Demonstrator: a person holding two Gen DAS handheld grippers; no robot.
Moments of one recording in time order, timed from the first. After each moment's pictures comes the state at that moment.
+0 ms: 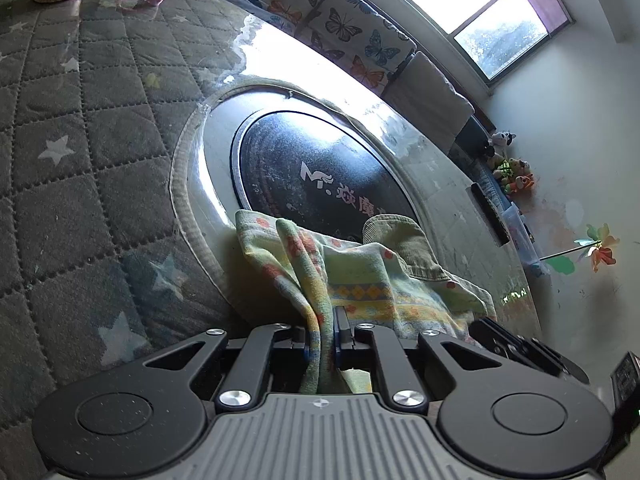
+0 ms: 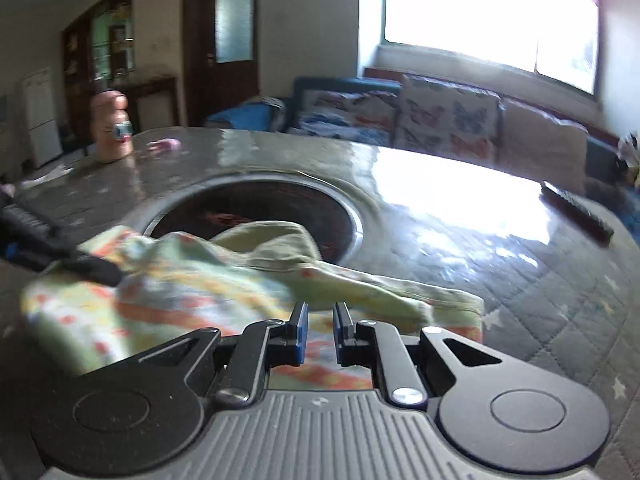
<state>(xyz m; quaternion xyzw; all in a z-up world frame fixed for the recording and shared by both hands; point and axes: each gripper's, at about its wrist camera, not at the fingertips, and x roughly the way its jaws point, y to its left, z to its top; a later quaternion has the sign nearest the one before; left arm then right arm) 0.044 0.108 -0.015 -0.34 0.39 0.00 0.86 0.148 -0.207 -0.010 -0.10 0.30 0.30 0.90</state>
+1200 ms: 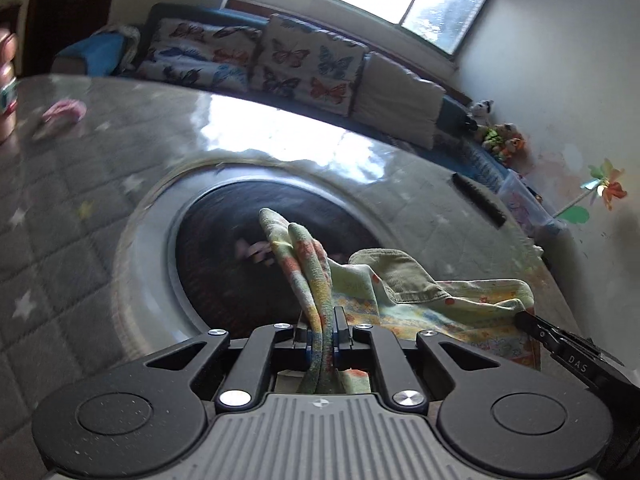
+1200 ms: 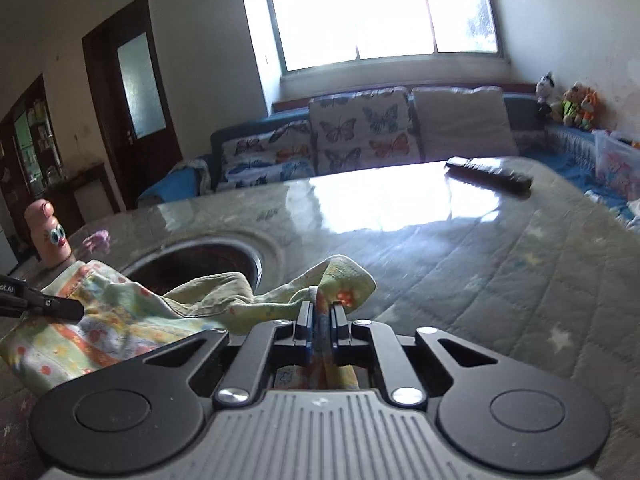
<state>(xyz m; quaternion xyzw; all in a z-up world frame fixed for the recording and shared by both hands) 0.087 0.056 0.043 -0.19 0.36 -0.03 0.91 0.148 -0.289 0.010 0.03 0.26 0.20 0.94</state>
